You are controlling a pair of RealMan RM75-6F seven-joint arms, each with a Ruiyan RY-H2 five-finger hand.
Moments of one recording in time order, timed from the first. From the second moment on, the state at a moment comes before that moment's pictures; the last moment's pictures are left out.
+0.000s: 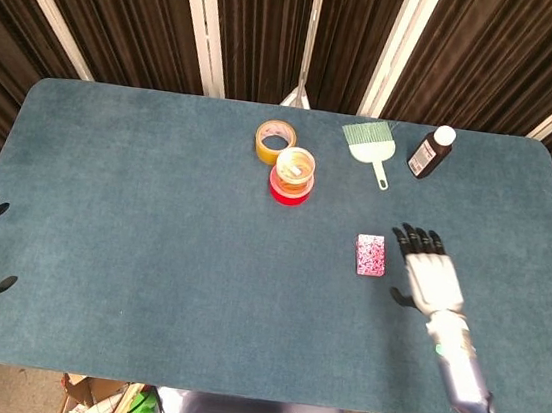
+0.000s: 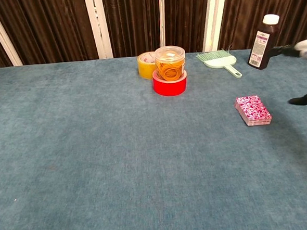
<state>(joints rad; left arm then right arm) -0.10 -1.11 -0.06 -1.63 1.47 1.47 0.06 0.52 -1.30 0.25 -1.75 -0.96 1.03 -0.55</state>
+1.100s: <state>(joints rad) -0.11 -1.08 -0.05 -1.65 1.43 1.41 0.02 0.78 -1.52 0.22 -1.46 -0.55 0.96 -0.72</state>
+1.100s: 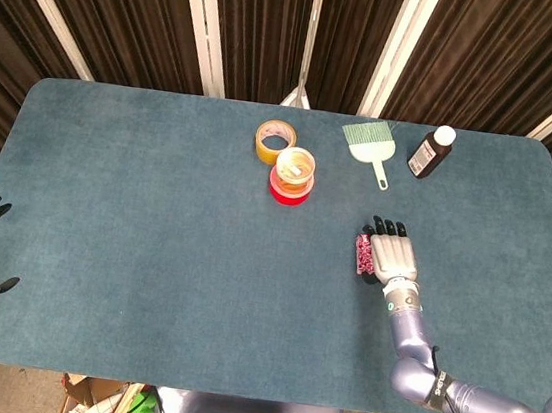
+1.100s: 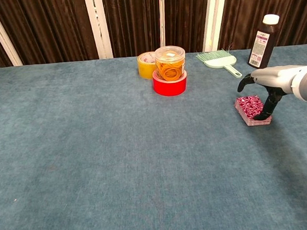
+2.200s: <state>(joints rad) -0.12 -1.08 -0.05 -1.66 1.43 1.41 0.01 0.83 -1.52 0.18 -1.45 -0.45 0.97 -0.72</state>
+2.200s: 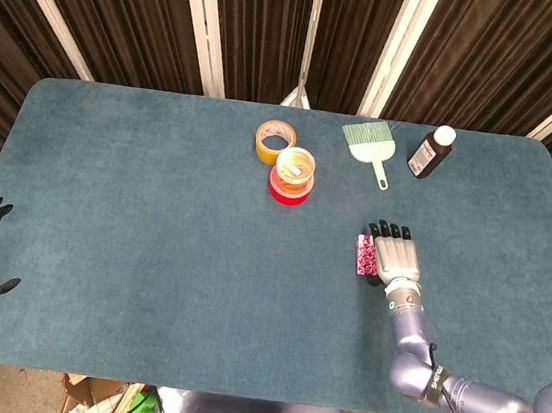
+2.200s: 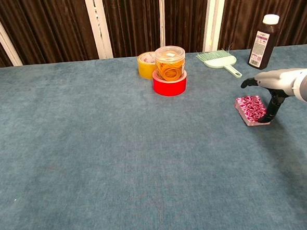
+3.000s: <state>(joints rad) -0.12 -1.08 -0.05 -1.66 1.43 1.41 0.01 0.85 -1.51 0.16 -1.50 -0.38 1.01 -0.76</state>
